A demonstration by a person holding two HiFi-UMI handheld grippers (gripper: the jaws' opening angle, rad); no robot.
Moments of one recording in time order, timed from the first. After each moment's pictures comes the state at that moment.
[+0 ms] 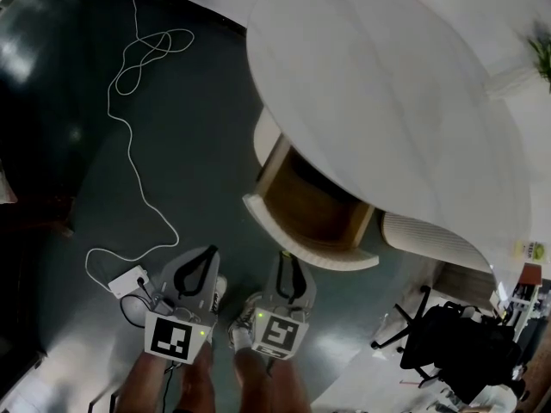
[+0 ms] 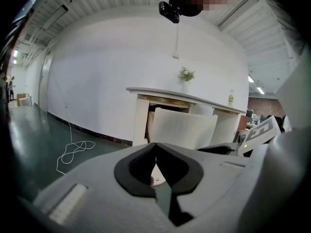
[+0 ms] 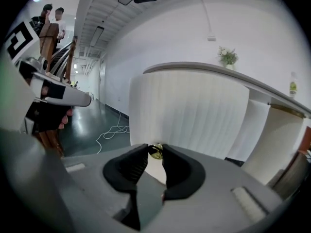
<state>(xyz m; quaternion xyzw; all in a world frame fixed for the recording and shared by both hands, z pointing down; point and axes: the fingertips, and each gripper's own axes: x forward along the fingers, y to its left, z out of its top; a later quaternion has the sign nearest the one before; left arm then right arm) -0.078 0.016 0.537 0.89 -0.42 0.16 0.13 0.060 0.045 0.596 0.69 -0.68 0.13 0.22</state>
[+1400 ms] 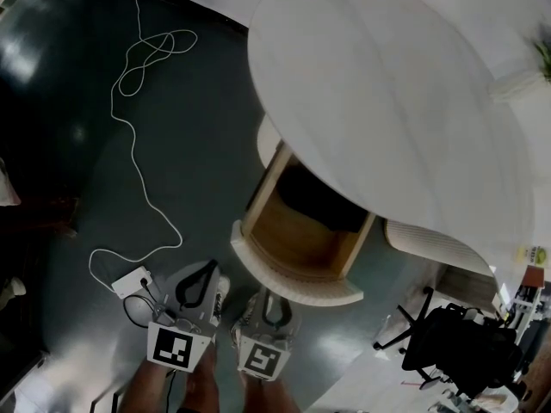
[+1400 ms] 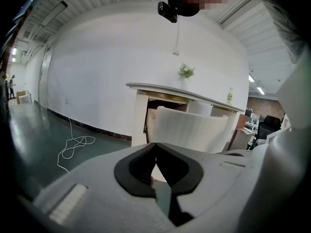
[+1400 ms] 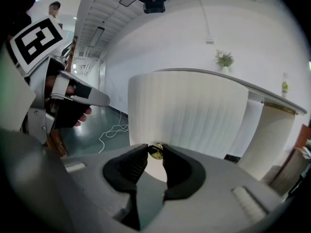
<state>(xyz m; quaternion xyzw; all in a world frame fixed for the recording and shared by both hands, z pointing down) -0.083 0.033 0.546 0.88 -0.41 0.18 0.15 0.030 0.098 0.602 0.68 -0.67 0.14 0.25</state>
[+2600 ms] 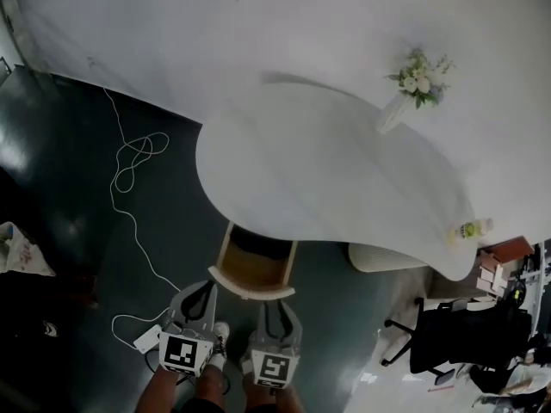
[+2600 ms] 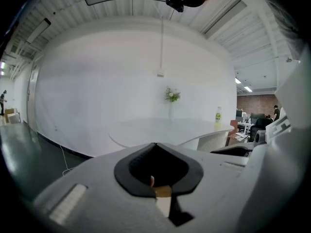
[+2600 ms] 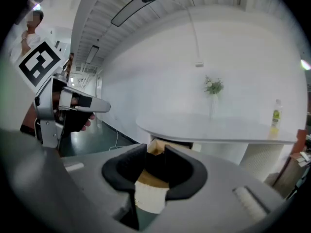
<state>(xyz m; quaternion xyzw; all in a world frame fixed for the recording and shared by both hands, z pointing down) -0.031 0.017 0.336 0.91 -0.39 0.12 0.08 0.088 0.094 0.390 0.71 -0.67 0.13 0.17</state>
